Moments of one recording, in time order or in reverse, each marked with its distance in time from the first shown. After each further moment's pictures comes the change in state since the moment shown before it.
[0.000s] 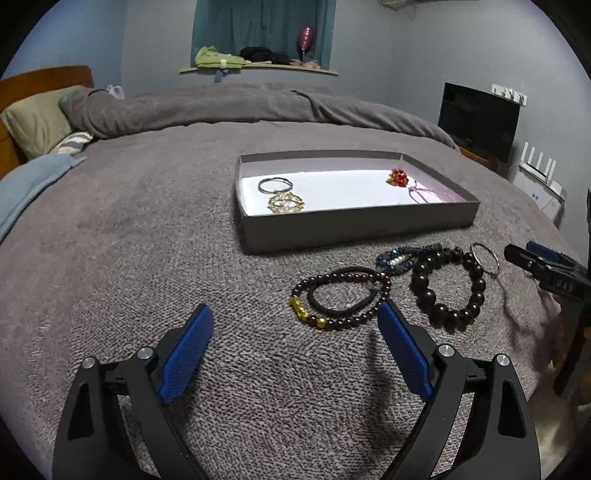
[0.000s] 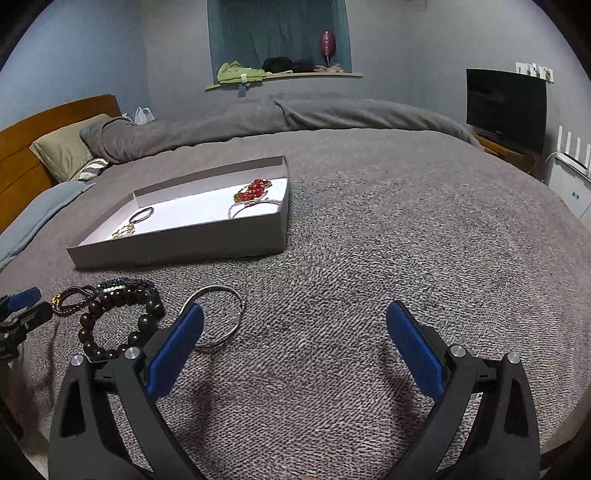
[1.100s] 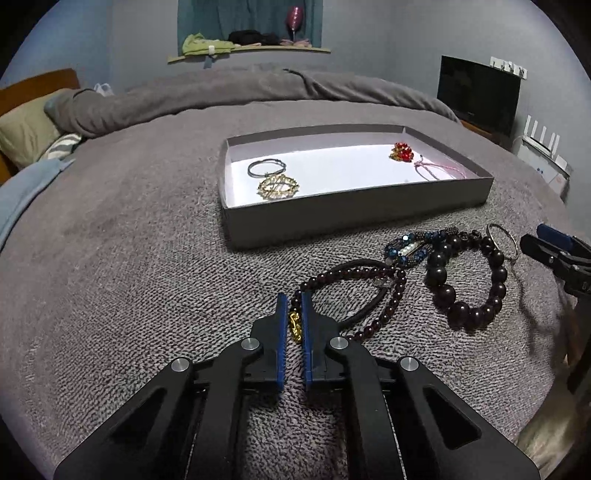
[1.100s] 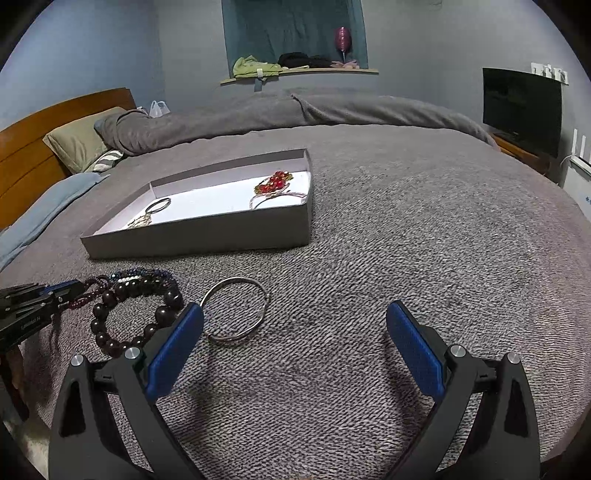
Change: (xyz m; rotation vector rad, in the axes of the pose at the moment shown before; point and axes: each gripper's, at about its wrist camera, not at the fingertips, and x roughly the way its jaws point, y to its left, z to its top) left arm 0.029 -0.009 0.008 0.065 0.081 0.016; right arm 0.005 0.008 -0.001 -0.029 0.030 0.061
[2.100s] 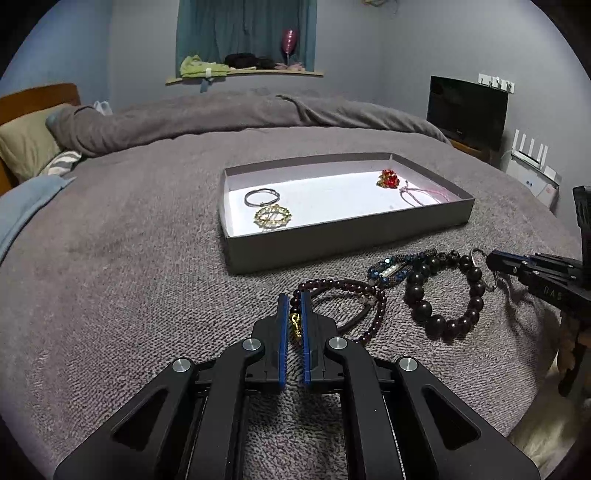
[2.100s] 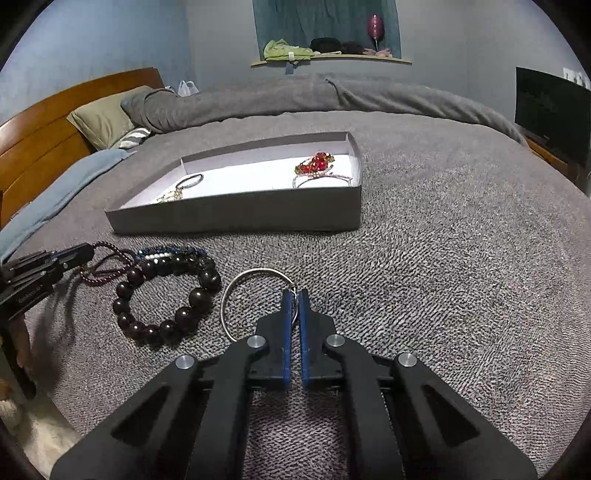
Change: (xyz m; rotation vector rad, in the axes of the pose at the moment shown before) left arm -0.021 -0.002 0.000 0.006 -0.099 -0.026; right arm 0.009 0.018 0.000 -0.060 0.057 0.104
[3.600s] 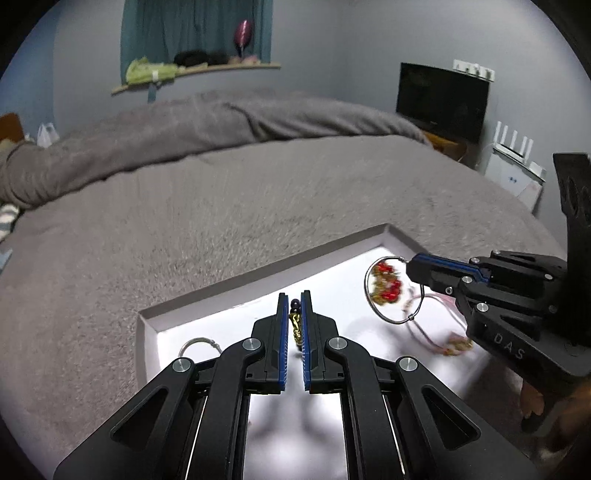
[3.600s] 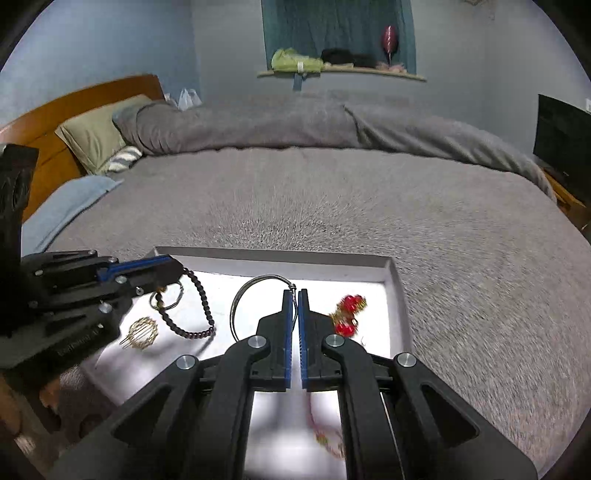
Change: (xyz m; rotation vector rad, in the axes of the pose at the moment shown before) left arm 0.128 -0.022 0.164 0.087 0.070 -0.144; right arm 0.102 0.016 0.166 -0.050 -0.001 -0.006
